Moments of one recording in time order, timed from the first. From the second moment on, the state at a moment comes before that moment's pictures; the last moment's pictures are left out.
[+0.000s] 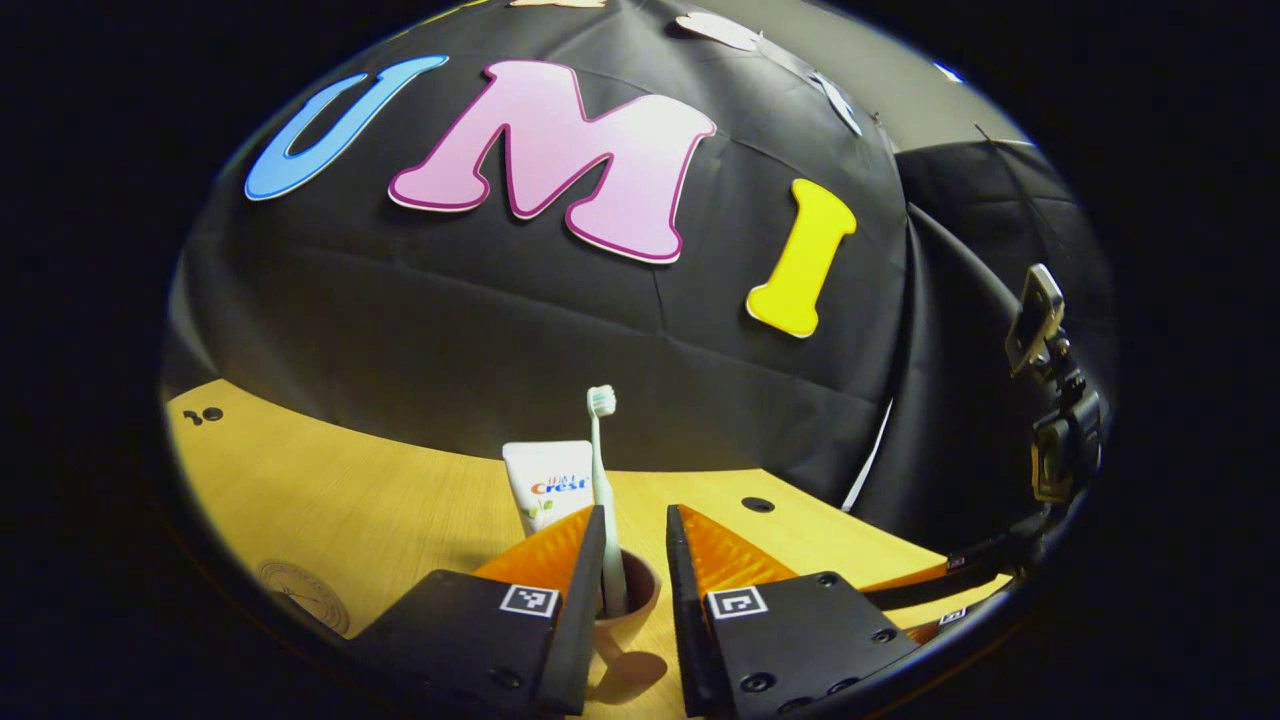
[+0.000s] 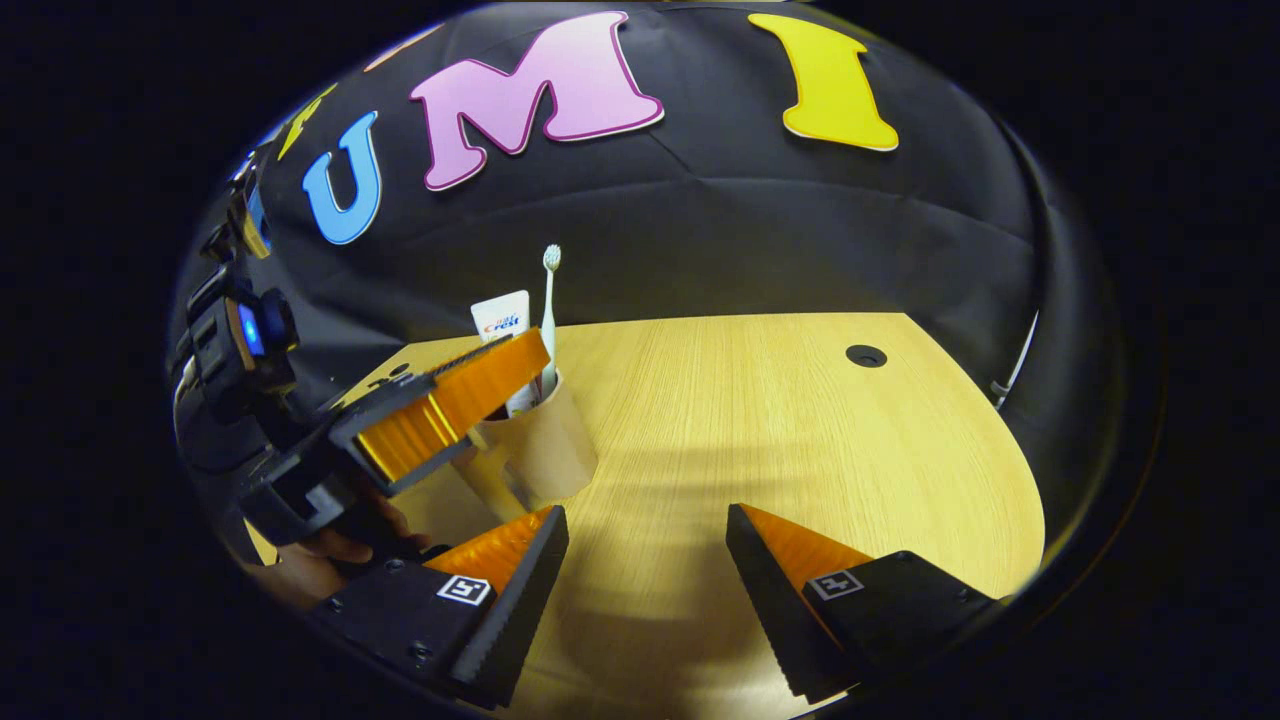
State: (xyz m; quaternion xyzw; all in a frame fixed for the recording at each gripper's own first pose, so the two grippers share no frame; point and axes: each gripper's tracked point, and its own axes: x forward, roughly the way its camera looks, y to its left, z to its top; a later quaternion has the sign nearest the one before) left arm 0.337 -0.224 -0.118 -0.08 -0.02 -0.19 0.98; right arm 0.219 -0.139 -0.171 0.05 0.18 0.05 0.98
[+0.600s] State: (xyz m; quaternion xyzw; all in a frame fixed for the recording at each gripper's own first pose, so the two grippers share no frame) left arm 0.202 -0.140 -0.117 -0.08 0.04 -0.11 0.99; right arm 0.259 -0.101 -0.116 0.09 0.21 0.08 0.97
